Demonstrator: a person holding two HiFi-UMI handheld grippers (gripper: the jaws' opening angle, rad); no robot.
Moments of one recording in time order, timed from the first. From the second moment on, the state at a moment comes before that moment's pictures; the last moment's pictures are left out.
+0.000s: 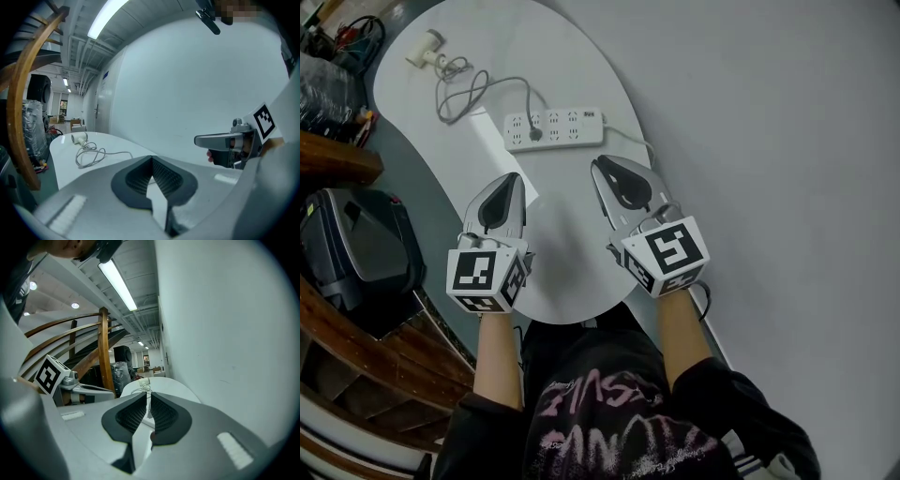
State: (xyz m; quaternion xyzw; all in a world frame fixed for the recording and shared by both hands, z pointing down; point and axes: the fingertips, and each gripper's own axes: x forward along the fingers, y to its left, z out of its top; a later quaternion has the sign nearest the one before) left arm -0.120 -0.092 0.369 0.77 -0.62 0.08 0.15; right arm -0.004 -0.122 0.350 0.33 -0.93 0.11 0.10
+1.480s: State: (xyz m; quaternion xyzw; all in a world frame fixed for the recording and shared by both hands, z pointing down) left arm -0.149 -0.106 0.454 0.77 -0.58 0.12 0.22; right arm -0.034 -0.134 0.432 0.35 -0.91 0.17 0.16
